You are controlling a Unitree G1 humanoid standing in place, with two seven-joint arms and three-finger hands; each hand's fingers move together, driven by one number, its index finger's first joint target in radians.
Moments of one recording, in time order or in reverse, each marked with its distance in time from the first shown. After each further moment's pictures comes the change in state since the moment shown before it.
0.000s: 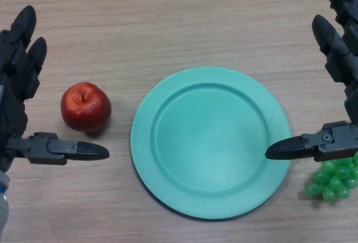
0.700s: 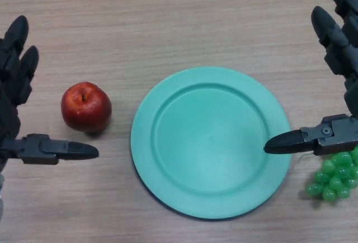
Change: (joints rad) left arm -0.044 0.042 0.018 0.220 -0.005 -0.109 0.001; right arm -0.037 -0.004 0.000 -0.030 0.001 0.049 -0.002
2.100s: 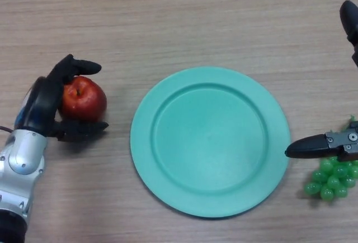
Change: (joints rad) left arm -0.413 0.053 -0.205 0.973 0.506 -0.486 0.212; right arm 0.059 -0.019 -0.082 -0.085 0.039 0.000 -0.001
